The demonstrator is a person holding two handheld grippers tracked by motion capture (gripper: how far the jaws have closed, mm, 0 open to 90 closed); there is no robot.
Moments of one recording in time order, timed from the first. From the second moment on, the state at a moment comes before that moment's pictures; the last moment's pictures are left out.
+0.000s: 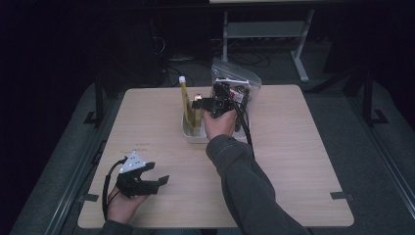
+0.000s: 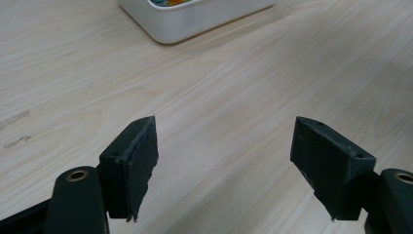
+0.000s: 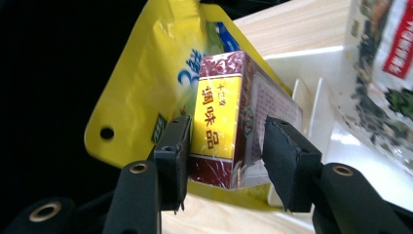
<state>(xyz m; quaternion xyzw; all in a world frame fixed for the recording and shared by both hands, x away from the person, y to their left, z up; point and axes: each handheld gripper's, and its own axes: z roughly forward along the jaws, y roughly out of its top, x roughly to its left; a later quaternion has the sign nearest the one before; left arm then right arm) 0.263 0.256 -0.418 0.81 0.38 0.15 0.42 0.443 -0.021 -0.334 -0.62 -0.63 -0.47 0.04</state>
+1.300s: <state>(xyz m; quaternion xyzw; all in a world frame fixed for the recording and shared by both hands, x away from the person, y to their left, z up) 0.264 0.271 -0.418 0.79 0.40 0.13 0.45 0.445 0.003 -0.299 -0.67 -0.66 -0.33 -0.09</state>
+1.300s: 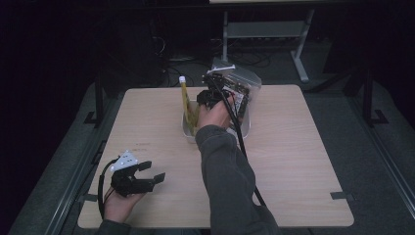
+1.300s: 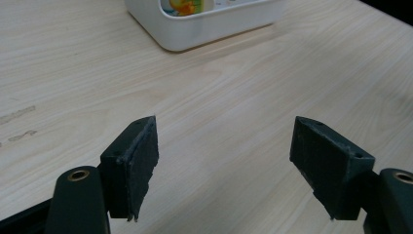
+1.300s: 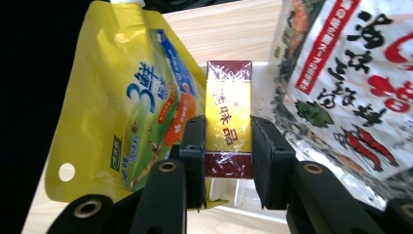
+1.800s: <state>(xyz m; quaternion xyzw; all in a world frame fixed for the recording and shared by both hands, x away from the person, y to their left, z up) 0.266 0.275 -0.416 0.78 0.40 0.12 0.47 0.443 0.023 -0.312 -0.70 -0.63 -0.30 -0.12</state>
